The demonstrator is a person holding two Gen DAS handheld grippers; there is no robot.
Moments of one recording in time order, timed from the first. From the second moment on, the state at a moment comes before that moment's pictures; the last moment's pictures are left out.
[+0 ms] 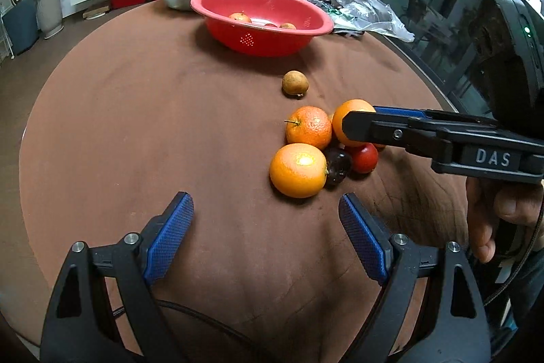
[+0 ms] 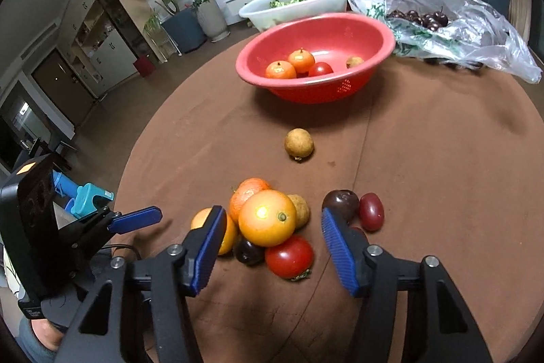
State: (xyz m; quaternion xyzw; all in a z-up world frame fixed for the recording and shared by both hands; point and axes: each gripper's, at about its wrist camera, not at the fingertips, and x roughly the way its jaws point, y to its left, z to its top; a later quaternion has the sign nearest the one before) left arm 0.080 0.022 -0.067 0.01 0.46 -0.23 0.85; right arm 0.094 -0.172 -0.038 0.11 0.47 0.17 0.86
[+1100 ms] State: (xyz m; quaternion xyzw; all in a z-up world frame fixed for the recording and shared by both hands) left arm 0.119 -0.022 -0.073 0.09 0.50 -0.33 0.80; right arm 0.053 -0.227 -0.042 0.20 0.45 0.18 0.85
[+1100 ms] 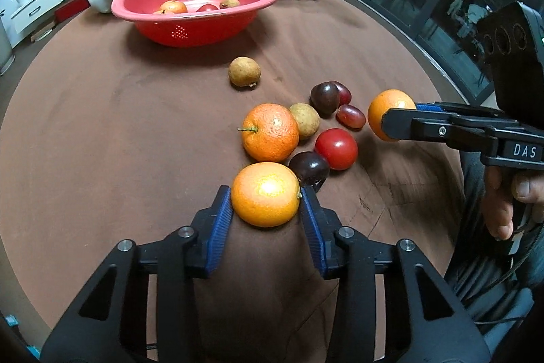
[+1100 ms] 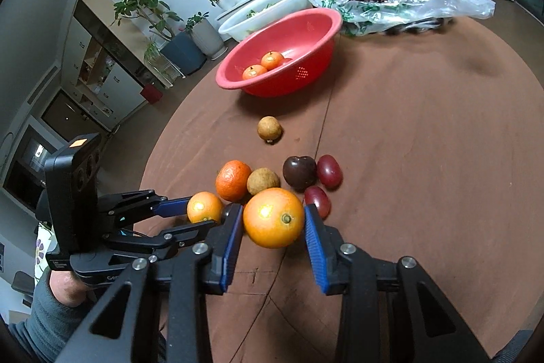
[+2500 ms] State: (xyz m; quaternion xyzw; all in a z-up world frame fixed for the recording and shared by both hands) left arm 0.232 -0.007 0.024 0.04 0.42 -0.28 0.87; right arm 0.149 -0.263 0.030 0.16 0.41 0.14 0.89
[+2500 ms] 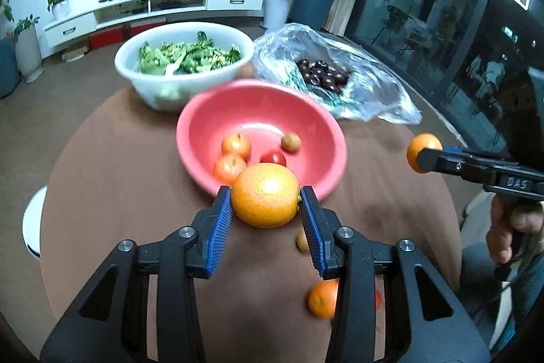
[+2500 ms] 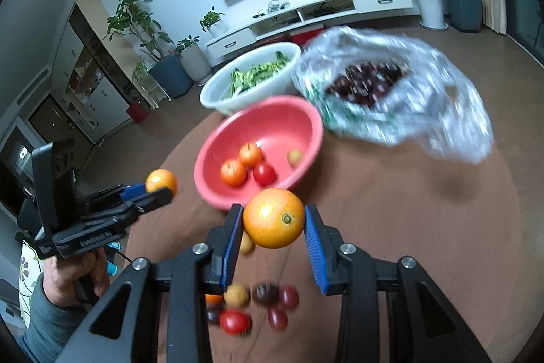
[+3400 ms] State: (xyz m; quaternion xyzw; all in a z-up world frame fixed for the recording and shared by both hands) left arm 0.291 -0.085 -0.044 0.12 0.46 -0.27 0.84; right arm 0.291 -0.200 -0.038 0.08 0.51 0.14 0.84
